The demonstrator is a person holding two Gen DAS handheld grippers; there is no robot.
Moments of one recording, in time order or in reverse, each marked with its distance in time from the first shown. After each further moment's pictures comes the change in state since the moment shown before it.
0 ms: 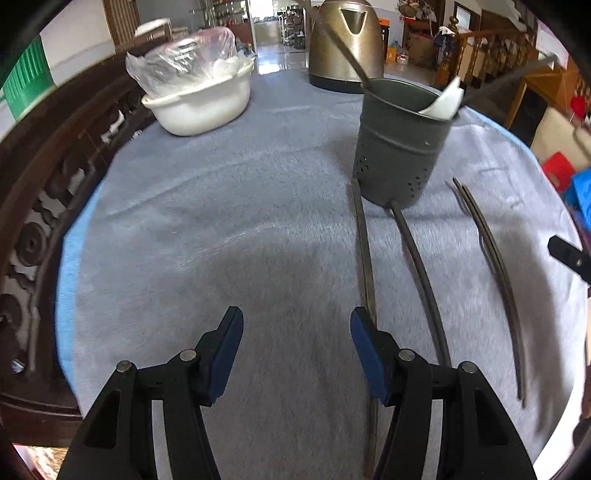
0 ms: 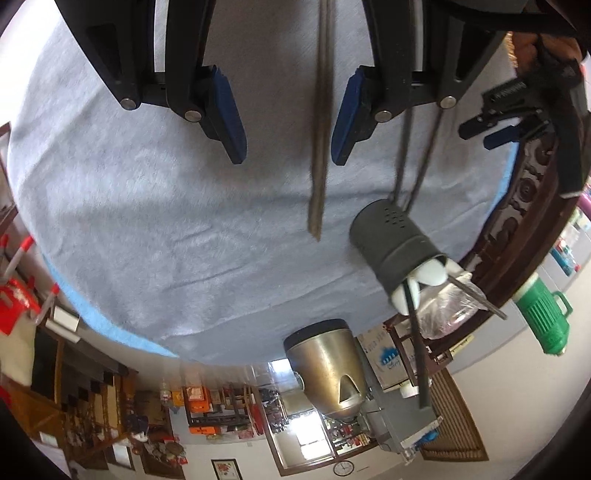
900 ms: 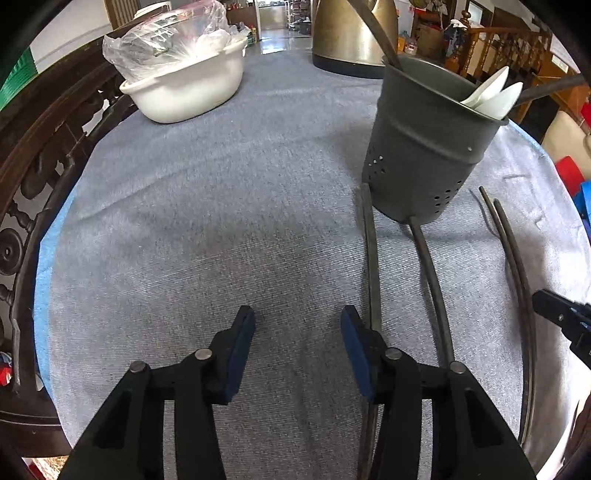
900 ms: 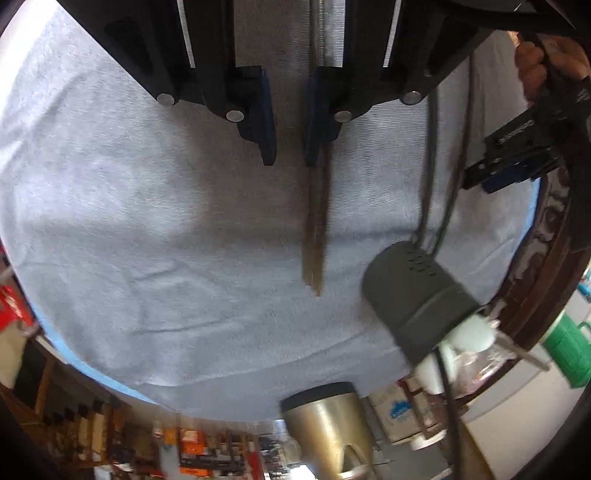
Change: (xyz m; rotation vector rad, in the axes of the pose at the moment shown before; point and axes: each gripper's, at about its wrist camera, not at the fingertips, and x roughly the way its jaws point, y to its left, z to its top) left arm 0.043 -0.004 0.027 -0.027 0.062 0.016; right arm 0.058 0.013 -0.002 -0.008 0.234 -0.047
